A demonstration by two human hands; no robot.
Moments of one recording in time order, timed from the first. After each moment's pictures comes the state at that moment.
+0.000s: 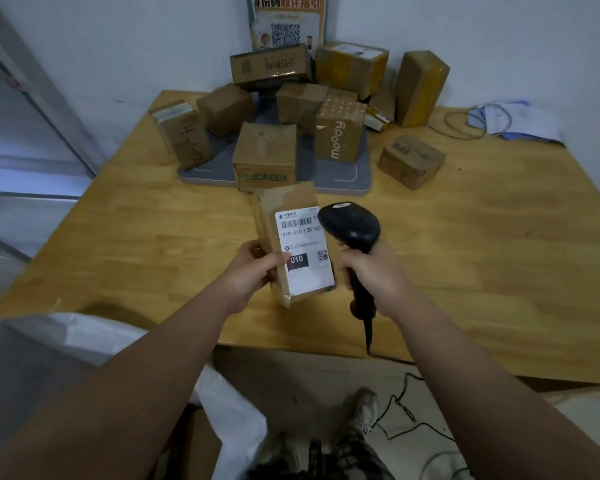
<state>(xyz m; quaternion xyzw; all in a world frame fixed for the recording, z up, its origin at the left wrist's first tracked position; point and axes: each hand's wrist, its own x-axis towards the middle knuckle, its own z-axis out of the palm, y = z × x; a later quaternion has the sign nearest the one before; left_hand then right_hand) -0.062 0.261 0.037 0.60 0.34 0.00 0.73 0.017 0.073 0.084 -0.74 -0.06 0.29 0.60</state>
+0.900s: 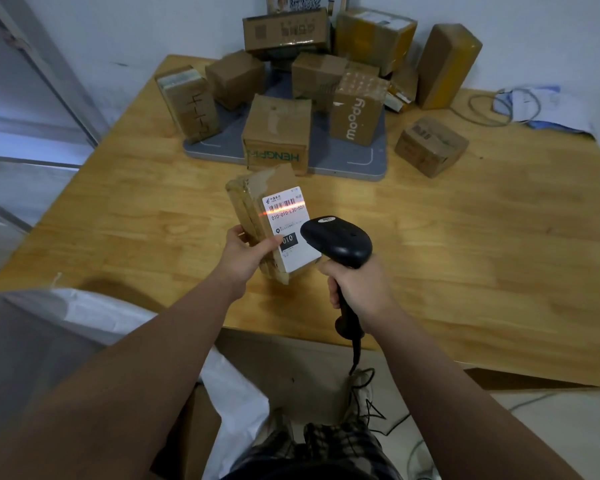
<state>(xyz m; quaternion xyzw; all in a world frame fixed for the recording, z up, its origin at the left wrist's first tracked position) -0.062 0.281 0.002 0.59 0.41 0.09 0.69 -0.021 0.092 0.066 -0.76 -0.05 0.29 0.58</state>
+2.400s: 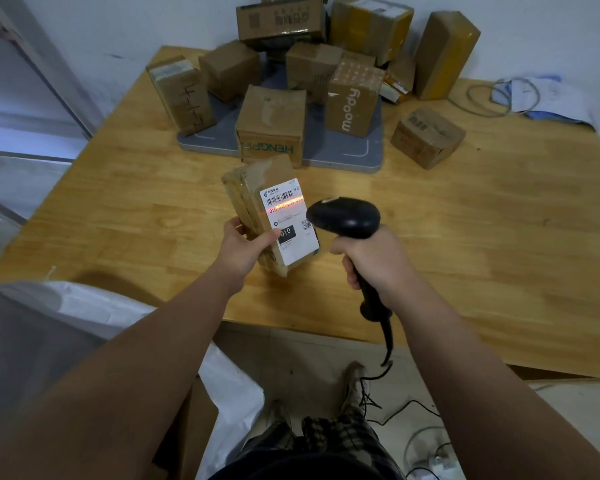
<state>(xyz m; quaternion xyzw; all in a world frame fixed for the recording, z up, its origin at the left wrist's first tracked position) -0.059 0.272 0.001 0.62 0.41 0.10 0.66 0.001 0.080 0.105 -0.80 -0.05 0.31 0.51</state>
